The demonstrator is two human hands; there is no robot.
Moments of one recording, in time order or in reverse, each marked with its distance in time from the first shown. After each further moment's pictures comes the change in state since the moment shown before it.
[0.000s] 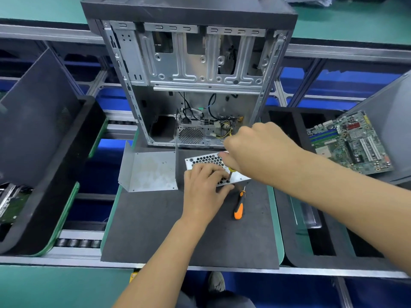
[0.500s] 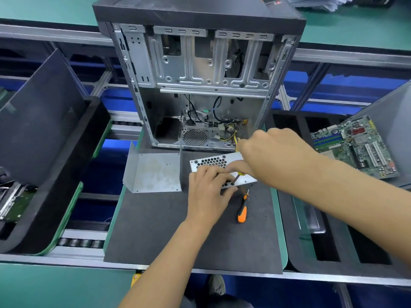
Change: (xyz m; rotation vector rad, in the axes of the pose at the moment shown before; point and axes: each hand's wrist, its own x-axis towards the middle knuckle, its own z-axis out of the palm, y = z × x) left_hand 0.000 -0.002 0.002 -0.001 0.011 -0.001; right_hand -0.005 0.007 0.002 0.053 -0.056 0.019
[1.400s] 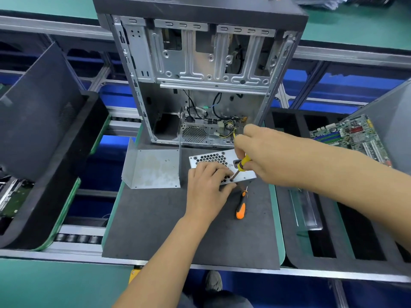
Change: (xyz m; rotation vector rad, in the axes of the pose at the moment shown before) left_hand -0.002 0.000 -0.002 -0.004 -0.016 -0.003; right_hand -0.003 0.008 -0.001 0.187 -0.194 -0.057
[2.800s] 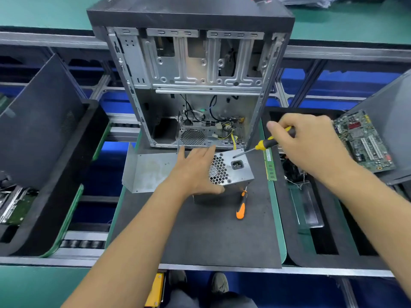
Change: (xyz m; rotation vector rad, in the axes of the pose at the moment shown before) left_hand 0.064 -0.031 -0.029 0.379 -0.719 0.023; right_hand -0.010 0.053 0.048 0.526 0.763 0.390
